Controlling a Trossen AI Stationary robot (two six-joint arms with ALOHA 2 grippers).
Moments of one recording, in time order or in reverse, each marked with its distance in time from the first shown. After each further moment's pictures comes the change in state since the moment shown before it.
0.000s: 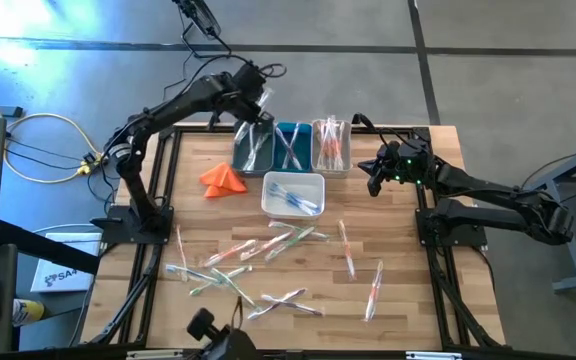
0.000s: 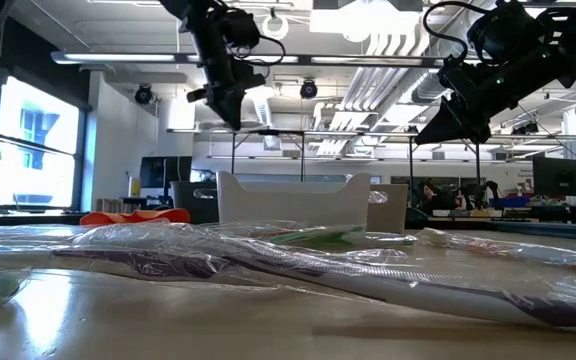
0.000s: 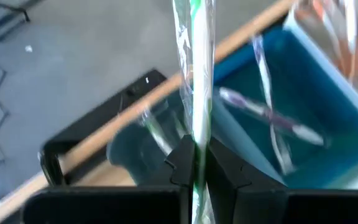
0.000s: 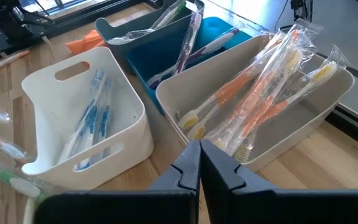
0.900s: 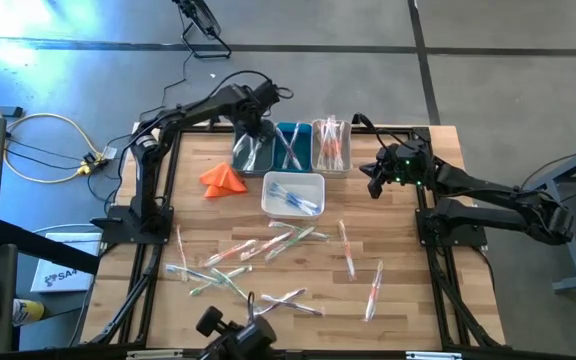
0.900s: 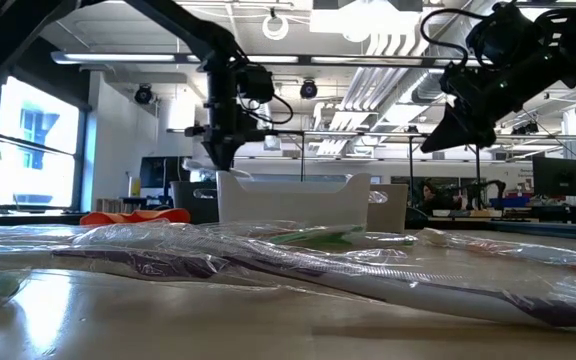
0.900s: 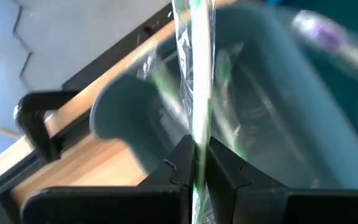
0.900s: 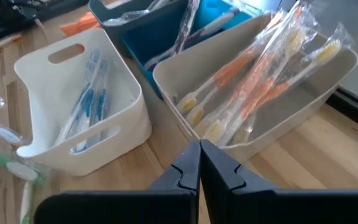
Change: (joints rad) left arm 0.000 0.209 -0.002 -0.071 -0.067 -0.055; right arm 0.000 0.000 0.000 -0.065 0.001 0.001
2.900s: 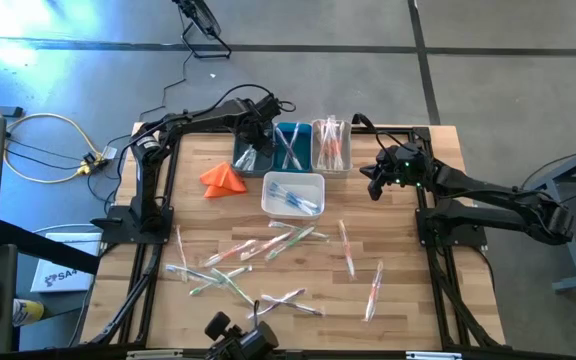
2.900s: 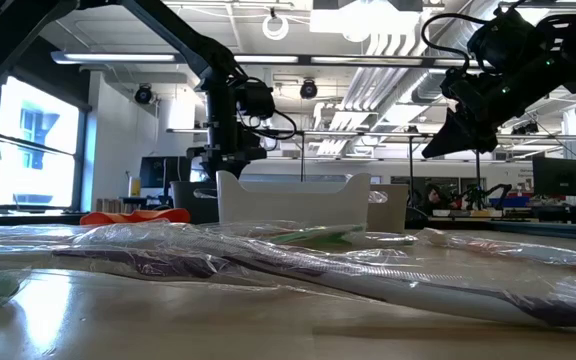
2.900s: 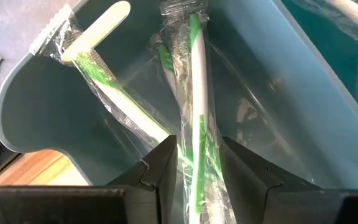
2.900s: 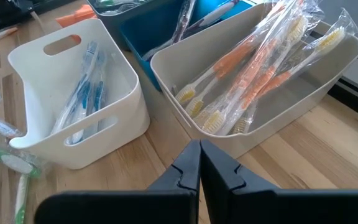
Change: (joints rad) left arm -0.024 0.000 -0.165 0.162 0.057 0.034; right arm 0.000 0.000 -0.030 0.022 0.000 -0.003
